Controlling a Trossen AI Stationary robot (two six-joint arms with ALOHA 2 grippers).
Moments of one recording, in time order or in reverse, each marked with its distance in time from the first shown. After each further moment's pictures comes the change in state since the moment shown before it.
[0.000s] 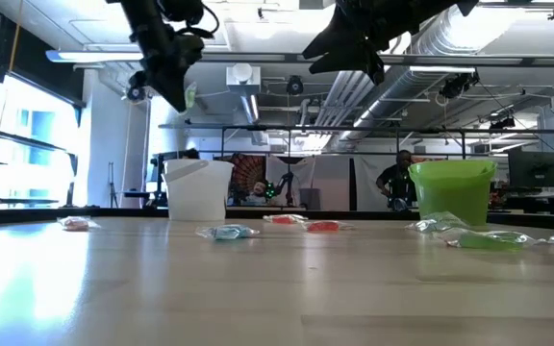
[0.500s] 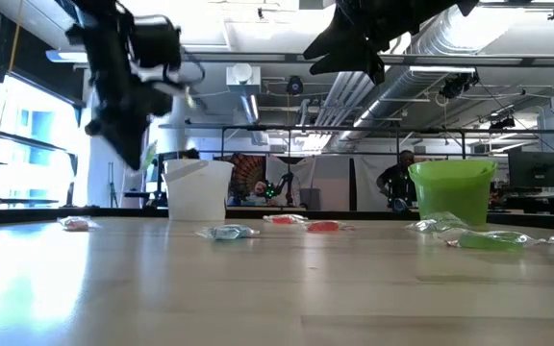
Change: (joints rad) left arm -0.141 -0.100 -0.476 0.181 0.015 -0.185; right arm 0.000 0.000 0.000 -0.007 0.000 -0.003
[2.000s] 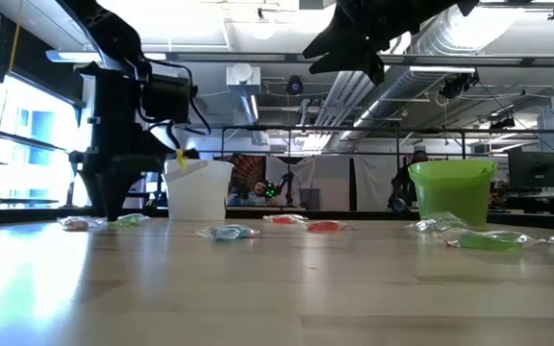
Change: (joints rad) left arm -0.047 0.259 -0.053 0.017 -0.115 -0.115; right arm 0.003 0.000 0.000 0.000 -0.015 0.003
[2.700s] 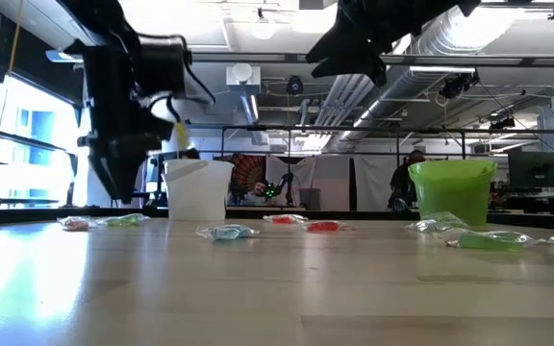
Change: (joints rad) left arm -0.130 -0.112 0.000 0.021 -0.105 0.003; right arm 0.000 0.000 0.000 -0.030 -0.001 0.000
